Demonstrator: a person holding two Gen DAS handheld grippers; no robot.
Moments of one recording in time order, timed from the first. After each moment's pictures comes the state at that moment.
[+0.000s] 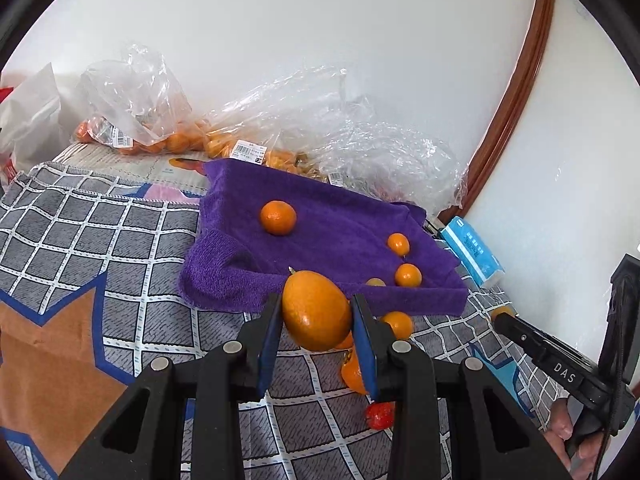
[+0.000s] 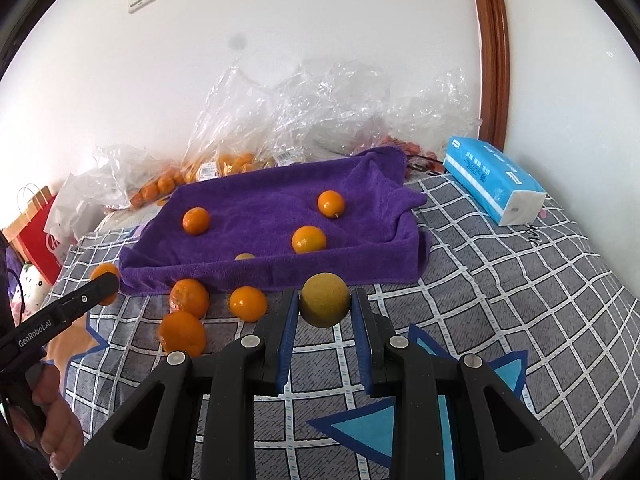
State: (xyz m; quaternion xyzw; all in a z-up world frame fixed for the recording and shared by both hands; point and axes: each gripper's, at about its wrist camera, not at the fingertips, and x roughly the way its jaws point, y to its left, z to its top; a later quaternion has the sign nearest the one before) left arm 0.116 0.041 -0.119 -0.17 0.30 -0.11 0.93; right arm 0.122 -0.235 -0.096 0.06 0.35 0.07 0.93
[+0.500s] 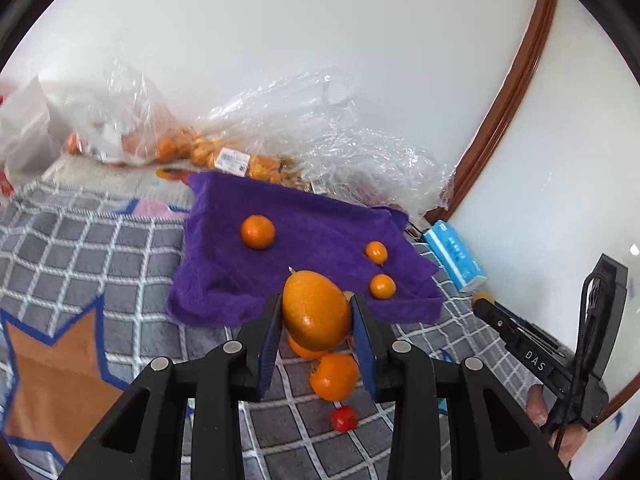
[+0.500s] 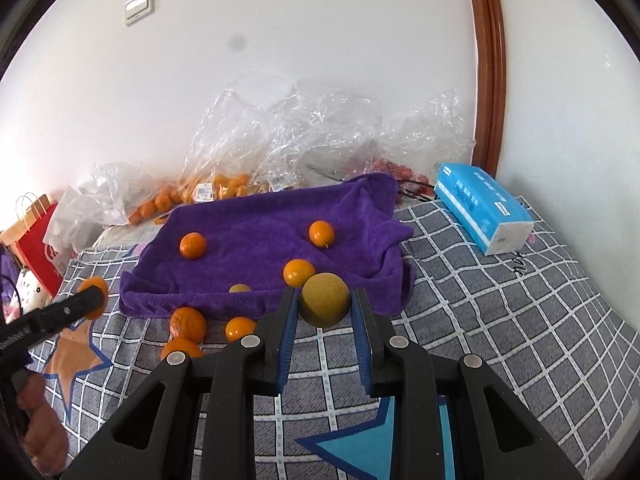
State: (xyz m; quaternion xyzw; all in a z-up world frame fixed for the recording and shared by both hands) left arm 0.120 0.034 -0.074 -0.17 0.32 -0.12 0.92; right arm 0.141 -0.241 -0.071 0.04 0.34 0.06 0.94
